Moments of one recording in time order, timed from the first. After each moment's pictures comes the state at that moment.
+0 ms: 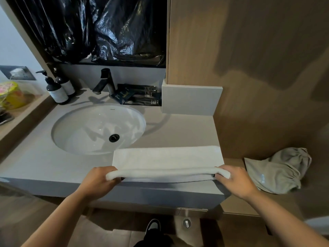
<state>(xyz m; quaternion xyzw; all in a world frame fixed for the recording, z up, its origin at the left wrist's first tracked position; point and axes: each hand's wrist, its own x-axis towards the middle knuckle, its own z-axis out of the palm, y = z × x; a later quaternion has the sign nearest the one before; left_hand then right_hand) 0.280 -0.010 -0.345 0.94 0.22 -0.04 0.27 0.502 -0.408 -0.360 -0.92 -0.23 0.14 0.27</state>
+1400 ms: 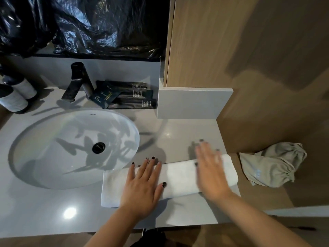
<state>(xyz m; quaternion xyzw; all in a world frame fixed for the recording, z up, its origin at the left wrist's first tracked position) 0.405 -0.059 -0.375 0.99 0.04 -0.08 0.06 0.524 -0.265 -0.362 -0.96 -0.27 -0.05 0.06</state>
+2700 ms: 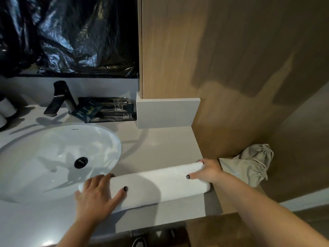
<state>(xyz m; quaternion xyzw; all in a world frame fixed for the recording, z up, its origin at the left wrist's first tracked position) 0.373 -0.014 -0.375 0.97 0.22 0.03 0.12 0.572 -0.332 -0.347 -0.90 0.03 0.28 0.32</state>
